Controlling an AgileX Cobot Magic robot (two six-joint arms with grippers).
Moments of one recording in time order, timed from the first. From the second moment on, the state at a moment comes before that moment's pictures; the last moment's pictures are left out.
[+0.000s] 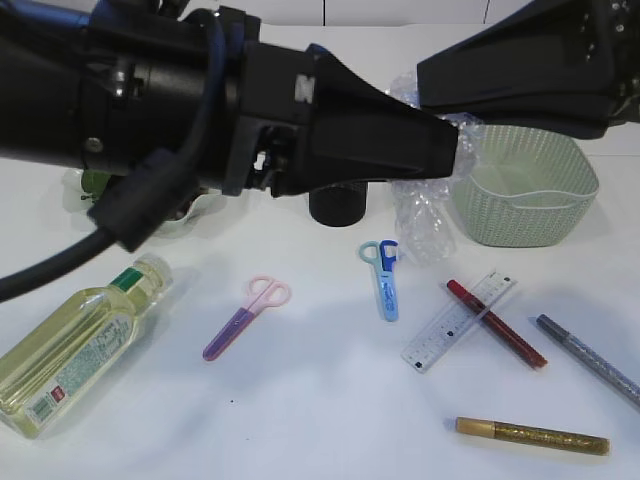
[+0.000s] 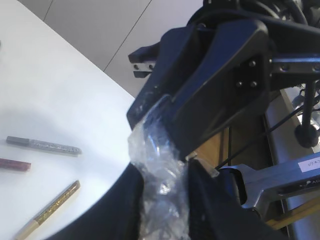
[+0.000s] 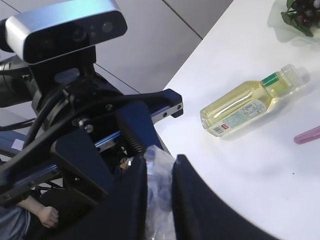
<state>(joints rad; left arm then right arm) -0.71 1.43 -1.01 -1.56 0.72 1.11 0.14 1.22 -1.00 1.30 1.21 -0.85</state>
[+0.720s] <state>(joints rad) -0.71 1.43 -1.01 -1.56 0.70 1.11 0.14 1.22 -1.00 1.31 1.21 -0.85</state>
